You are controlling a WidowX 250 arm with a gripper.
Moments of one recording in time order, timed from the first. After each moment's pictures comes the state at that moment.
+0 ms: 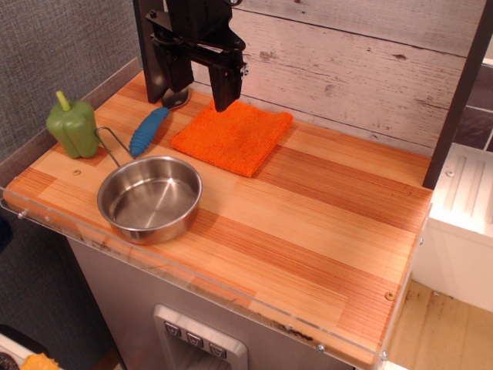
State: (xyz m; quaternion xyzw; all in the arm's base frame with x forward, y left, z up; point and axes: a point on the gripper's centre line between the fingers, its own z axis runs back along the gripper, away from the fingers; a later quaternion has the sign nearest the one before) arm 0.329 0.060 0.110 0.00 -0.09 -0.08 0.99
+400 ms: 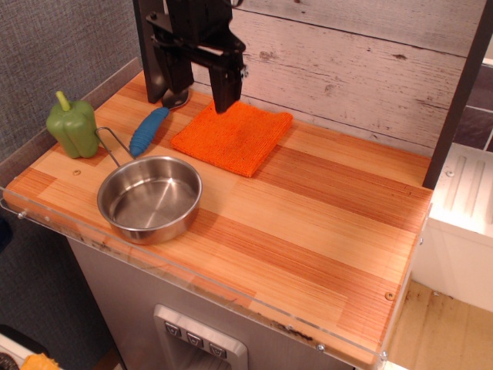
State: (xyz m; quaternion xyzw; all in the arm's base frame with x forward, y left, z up) arm 0.329 0.059 0.100 -0.01 -0.07 -0.08 0.99
